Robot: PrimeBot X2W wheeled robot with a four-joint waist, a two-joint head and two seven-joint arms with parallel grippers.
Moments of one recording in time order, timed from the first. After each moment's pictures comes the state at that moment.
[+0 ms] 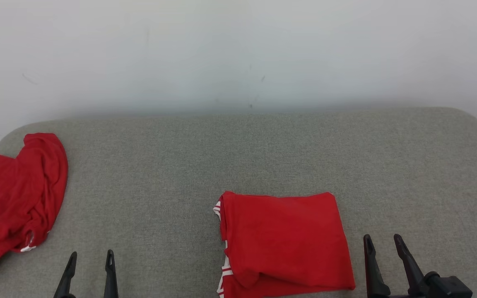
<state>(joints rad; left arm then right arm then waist) 0.07 0.05 0.09 0.15 -0.04 -0.11 -0.26 0.09 -0.07 -0.04 0.14 0.20 0.13 -0.26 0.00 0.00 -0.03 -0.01</state>
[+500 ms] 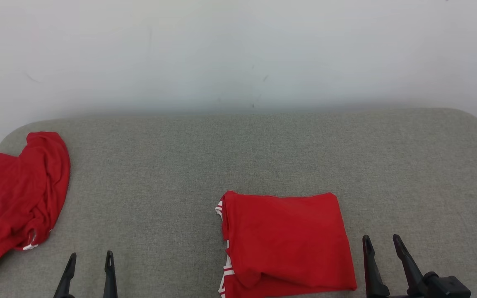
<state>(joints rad) 0.07 0.05 0.10 0.15 -0.04 -0.12 -0.26 0.09 -0.07 -0.04 0.15 0.20 0.13 -0.26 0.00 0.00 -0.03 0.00</state>
